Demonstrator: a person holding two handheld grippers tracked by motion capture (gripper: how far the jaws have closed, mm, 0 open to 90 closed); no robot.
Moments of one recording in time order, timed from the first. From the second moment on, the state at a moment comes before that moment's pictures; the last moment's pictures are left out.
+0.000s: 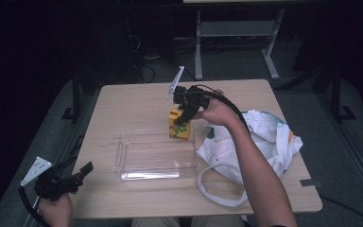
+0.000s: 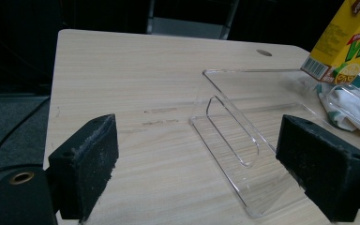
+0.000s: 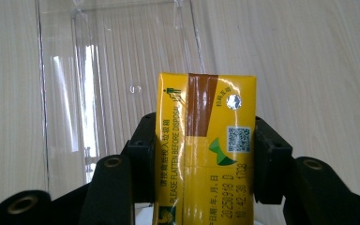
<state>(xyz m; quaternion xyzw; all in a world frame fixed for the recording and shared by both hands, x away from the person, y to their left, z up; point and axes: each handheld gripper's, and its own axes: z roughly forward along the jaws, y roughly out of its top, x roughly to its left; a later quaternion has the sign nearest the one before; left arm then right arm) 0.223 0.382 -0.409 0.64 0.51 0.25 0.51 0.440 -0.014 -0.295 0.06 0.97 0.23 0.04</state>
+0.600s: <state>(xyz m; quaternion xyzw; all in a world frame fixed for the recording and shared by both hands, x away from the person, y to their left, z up) 0.223 0.382 -0.409 0.64 0.51 0.25 0.52 0.445 -0.010 -0.318 0.05 0.97 0.22 0.02</state>
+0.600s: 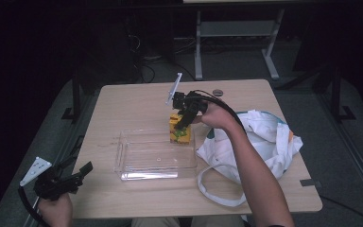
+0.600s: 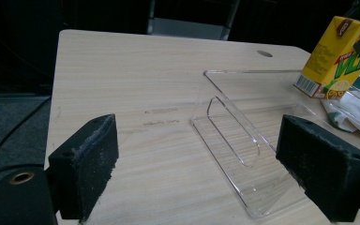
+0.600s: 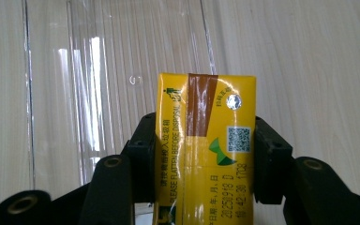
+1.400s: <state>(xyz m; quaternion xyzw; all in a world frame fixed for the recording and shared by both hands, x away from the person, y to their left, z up) 0.223 0.383 -0.409 0.64 0.51 0.25 0.52 0.449 -0.012 -0.345 0.04 0.98 0.21 0.01</state>
